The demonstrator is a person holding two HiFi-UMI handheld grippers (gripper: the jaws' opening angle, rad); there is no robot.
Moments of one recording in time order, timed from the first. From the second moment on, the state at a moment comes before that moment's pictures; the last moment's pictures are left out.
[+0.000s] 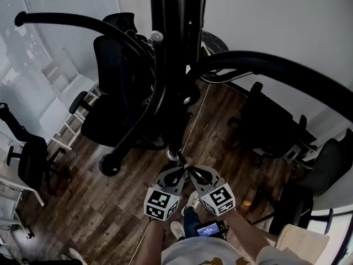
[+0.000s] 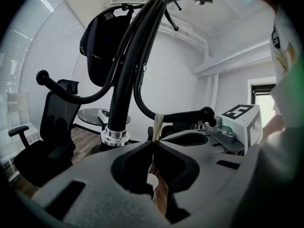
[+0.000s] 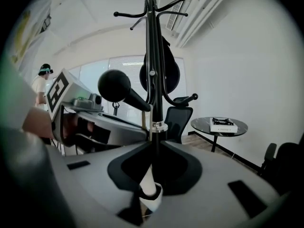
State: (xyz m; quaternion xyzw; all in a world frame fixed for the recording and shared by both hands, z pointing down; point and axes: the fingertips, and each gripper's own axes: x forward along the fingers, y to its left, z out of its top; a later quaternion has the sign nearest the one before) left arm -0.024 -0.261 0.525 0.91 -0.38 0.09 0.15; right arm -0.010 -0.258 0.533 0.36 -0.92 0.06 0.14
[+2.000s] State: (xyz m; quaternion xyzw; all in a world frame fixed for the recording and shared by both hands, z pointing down) left arm -0.043 -0.256 0.523 0.89 -0.39 0.02 0.23; right arm -0.026 -0.264 0.534 0.36 -0.92 0.17 0.04
